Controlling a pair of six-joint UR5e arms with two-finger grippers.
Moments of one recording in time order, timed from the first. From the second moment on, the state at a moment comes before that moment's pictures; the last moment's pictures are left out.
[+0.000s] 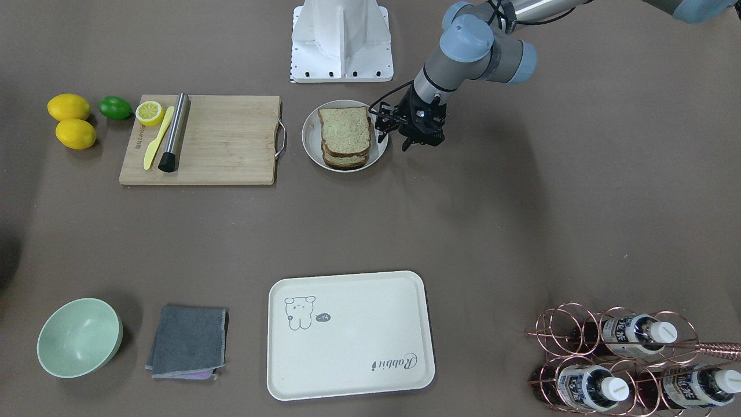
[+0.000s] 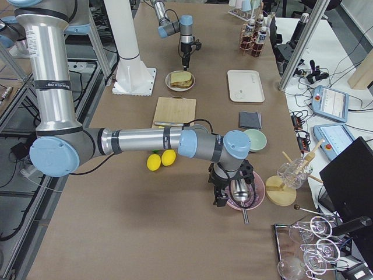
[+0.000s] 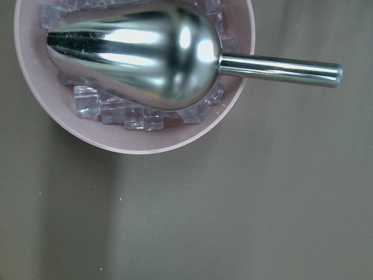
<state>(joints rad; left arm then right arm) -0.41 -1.98 -1.74 -2.10 -1.90 -1.21 1.57 -1.48 1.58 -1.80 2.24 -0.28</state>
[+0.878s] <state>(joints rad) -0.36 -1.98 -1.74 -2.11 -1.90 -1.21 1.57 -1.49 1.58 -1.80 2.24 -0.28</state>
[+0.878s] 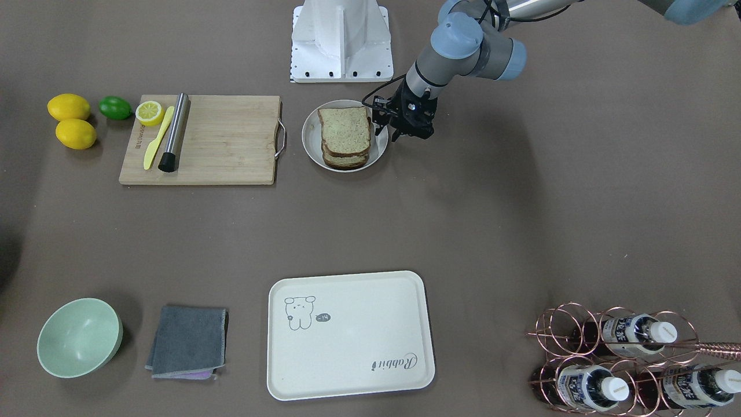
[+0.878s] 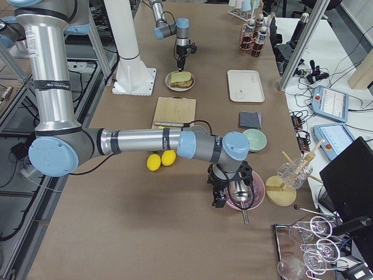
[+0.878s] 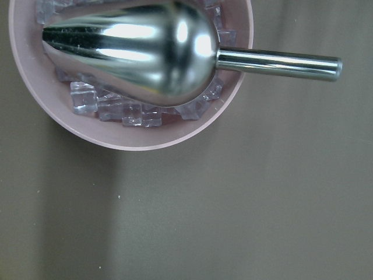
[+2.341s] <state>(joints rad) -0.40 -1.99 -1.75 -2.11 -1.93 -1.20 1.57 -1.49 1.58 -1.80 2.24 -0.27</state>
